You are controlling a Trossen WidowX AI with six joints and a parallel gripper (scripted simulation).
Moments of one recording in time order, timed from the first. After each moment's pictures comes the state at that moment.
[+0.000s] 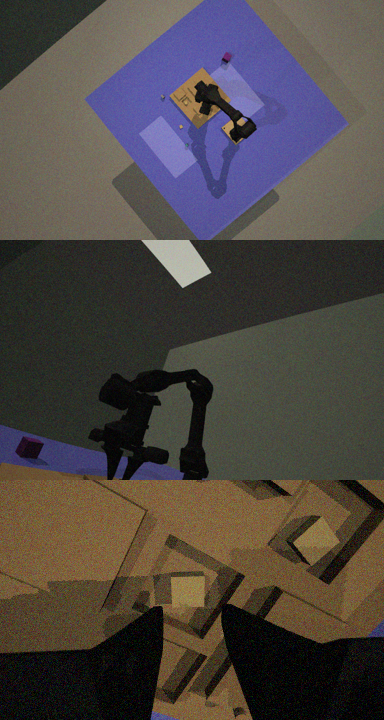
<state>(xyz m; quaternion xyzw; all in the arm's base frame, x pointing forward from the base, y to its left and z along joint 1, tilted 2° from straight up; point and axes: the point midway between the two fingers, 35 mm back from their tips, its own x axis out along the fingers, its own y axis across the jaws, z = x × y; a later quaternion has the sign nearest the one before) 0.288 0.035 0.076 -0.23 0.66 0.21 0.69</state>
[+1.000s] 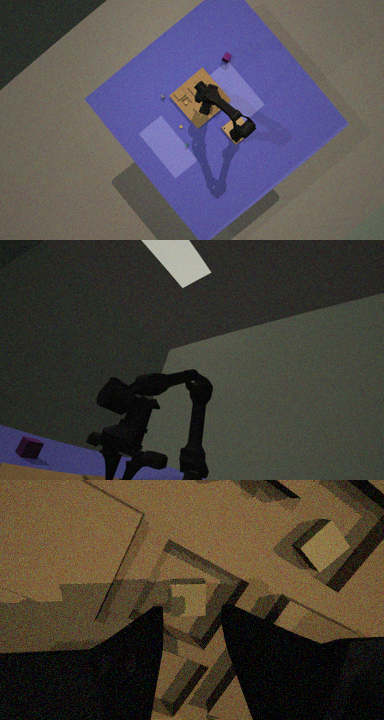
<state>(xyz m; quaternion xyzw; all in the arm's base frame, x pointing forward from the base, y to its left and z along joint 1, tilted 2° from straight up) 0.289 0.035 0.066 -0.23 0.66 0.21 0.69</state>
